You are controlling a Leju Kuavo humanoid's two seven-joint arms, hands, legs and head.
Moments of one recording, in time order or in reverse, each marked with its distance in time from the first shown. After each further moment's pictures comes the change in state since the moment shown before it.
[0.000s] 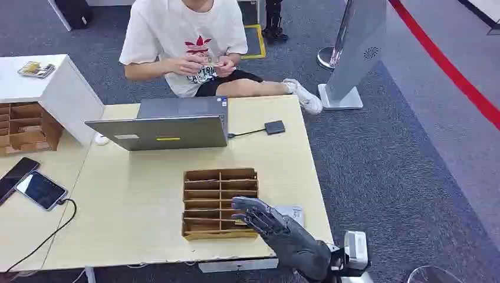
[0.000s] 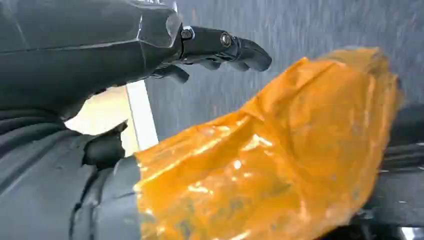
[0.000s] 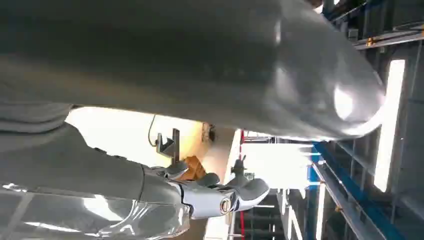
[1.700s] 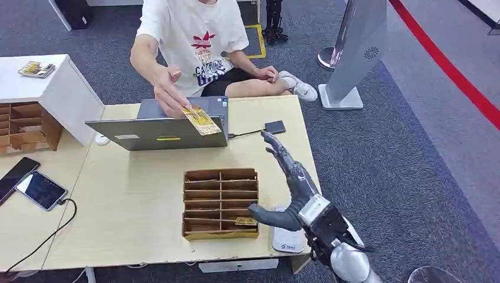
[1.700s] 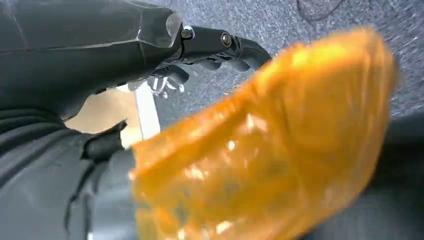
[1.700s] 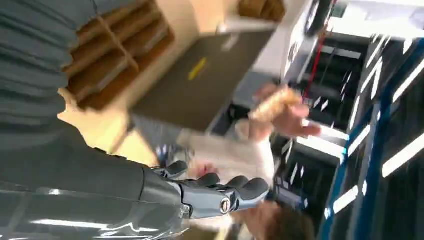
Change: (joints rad) left arm -0.221 -0.071 -0.212 0.305 0.015 0.026 0.033; right arm -0.147 0.026 0.009 -0.063 0.494 -0.677 0.188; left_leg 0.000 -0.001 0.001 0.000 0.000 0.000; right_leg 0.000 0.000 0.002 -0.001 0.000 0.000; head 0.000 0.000
